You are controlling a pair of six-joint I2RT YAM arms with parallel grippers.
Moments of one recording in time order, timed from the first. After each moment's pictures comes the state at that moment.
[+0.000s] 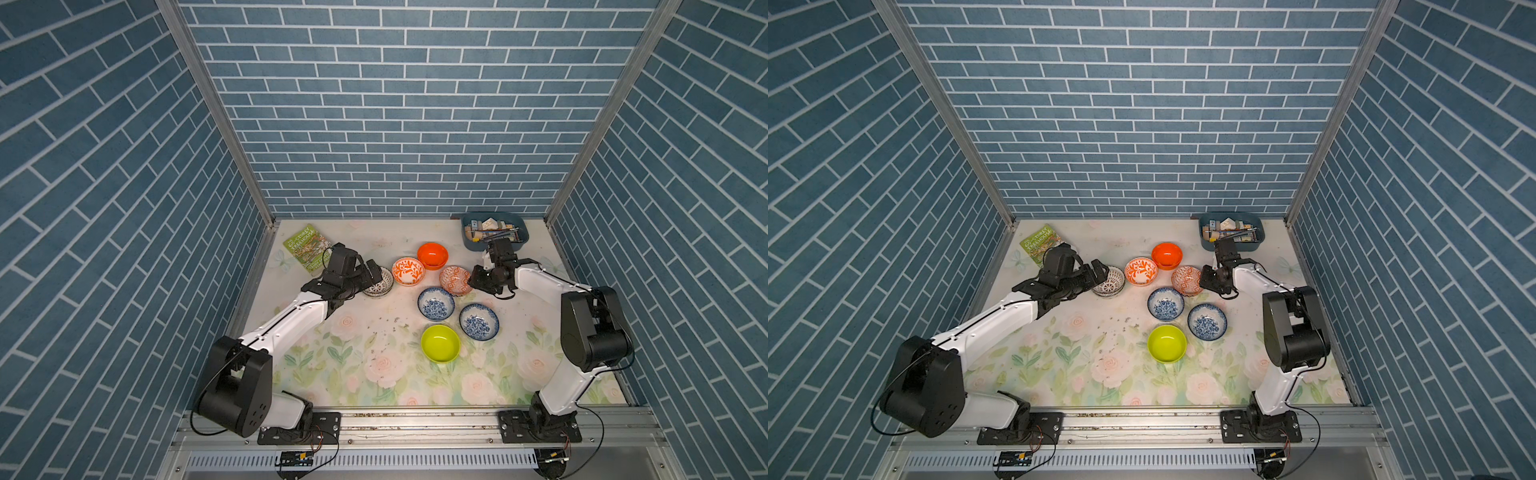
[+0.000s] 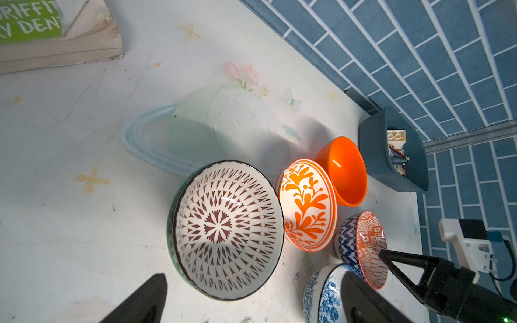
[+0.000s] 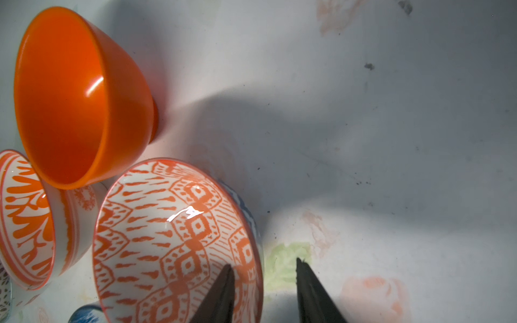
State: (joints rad) left arm -0.39 1.41 0.91 -0.21 0.05 -0.78; right arm 0.27 1.76 1.13 -0.44 -0.19 0.47
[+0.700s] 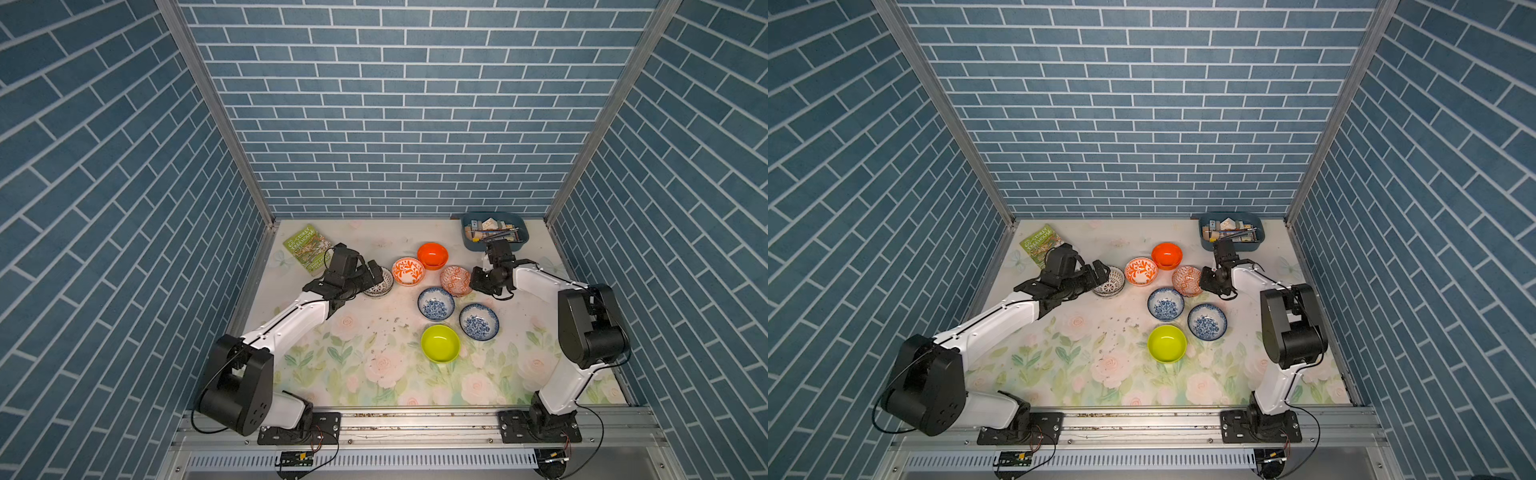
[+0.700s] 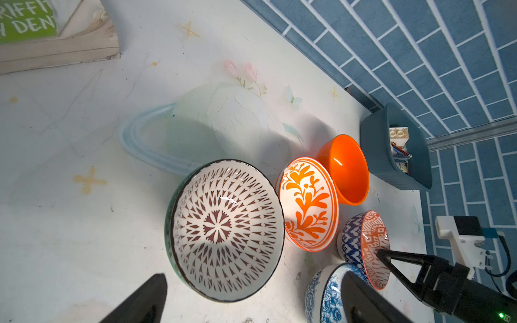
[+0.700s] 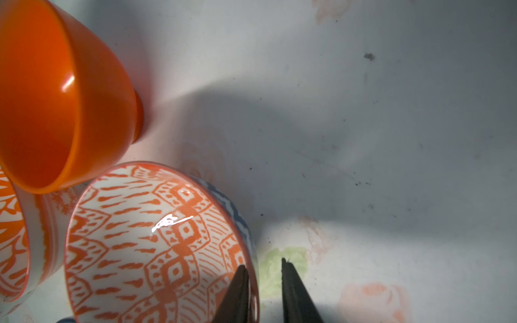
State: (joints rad) left arm -0.40 1.42 0.91 -0.21 0.04 -0.77; right arm 0.27 1.79 1.13 -0.44 -0.18 0.47
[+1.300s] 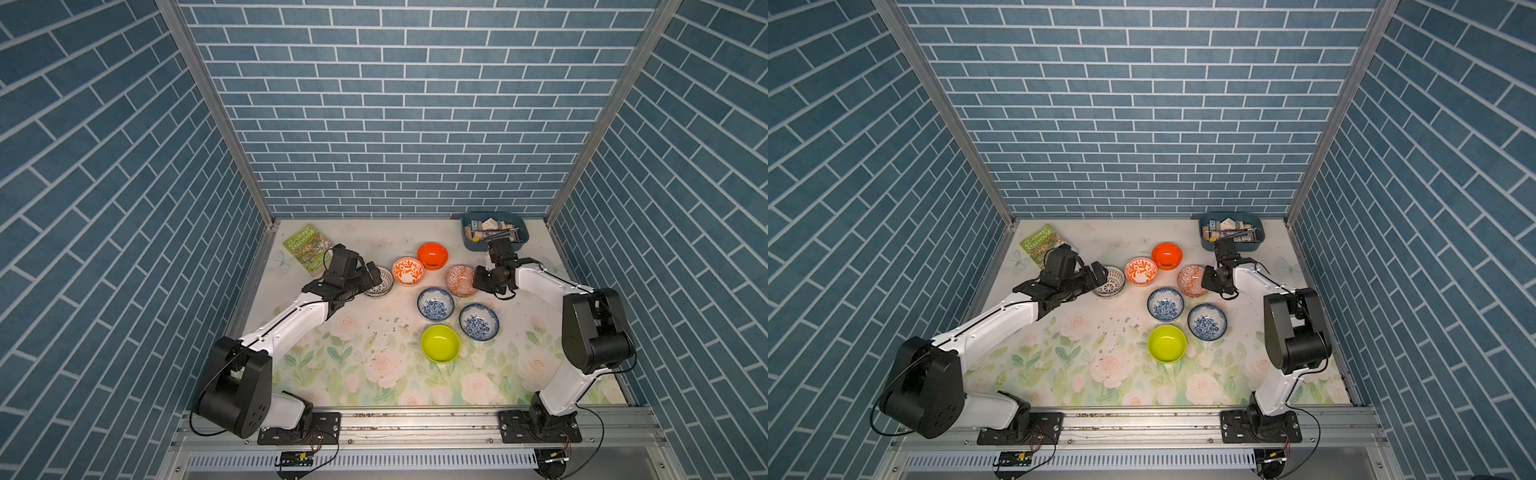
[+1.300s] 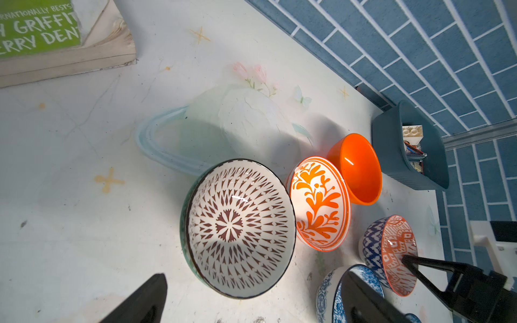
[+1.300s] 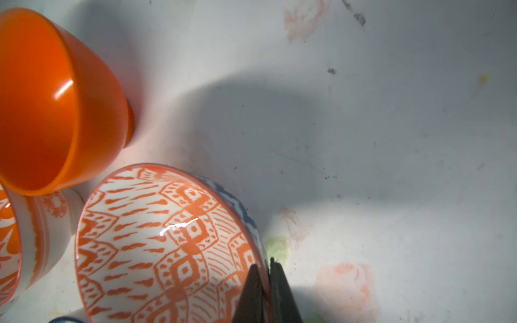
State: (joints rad) left arm -0.40 1.40 0.91 -0.24 0.00 -0.74; right arm 0.28 1.74 1.16 -0.51 -0.10 0.47
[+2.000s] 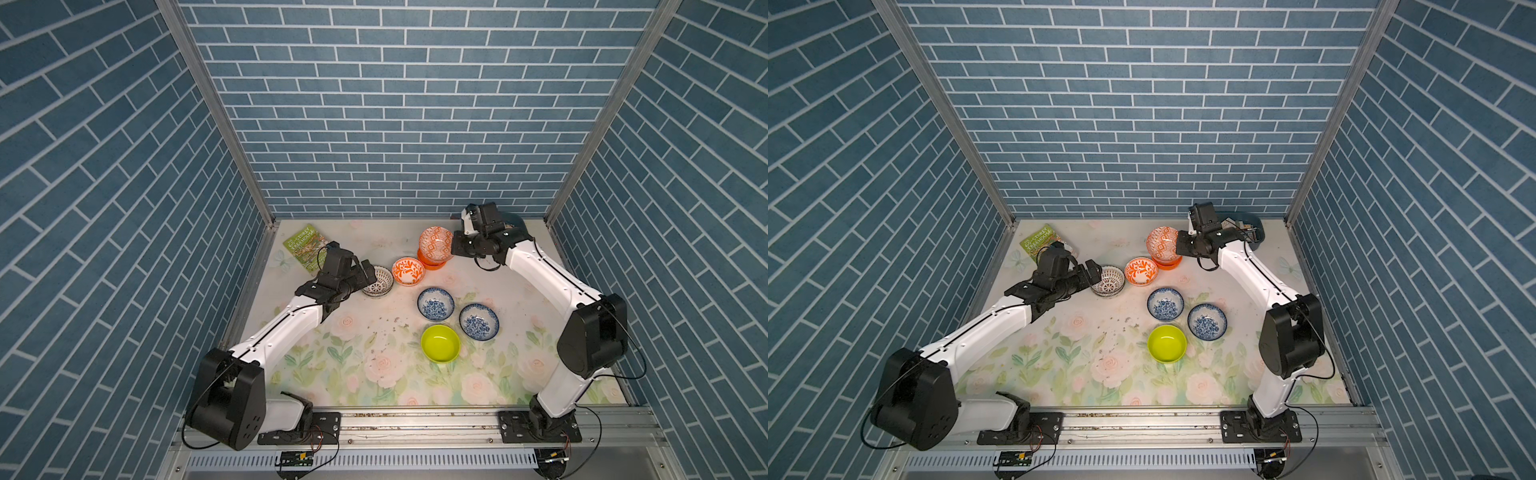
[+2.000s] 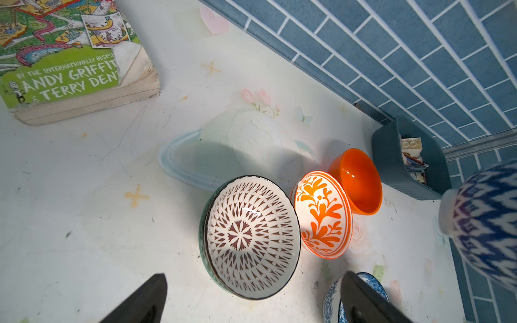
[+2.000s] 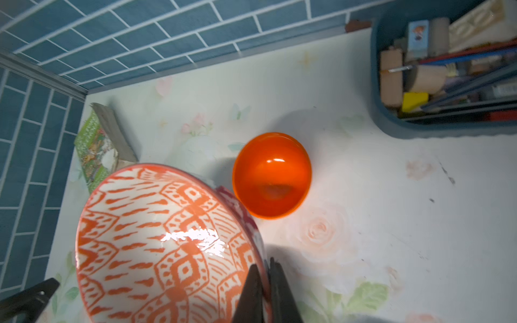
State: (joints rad) left arm -0.37 1.33 0.89 -0.25 -0.04 -0.70; right arm 0.48 1.77 1.61 -0.64 -0.09 0.44
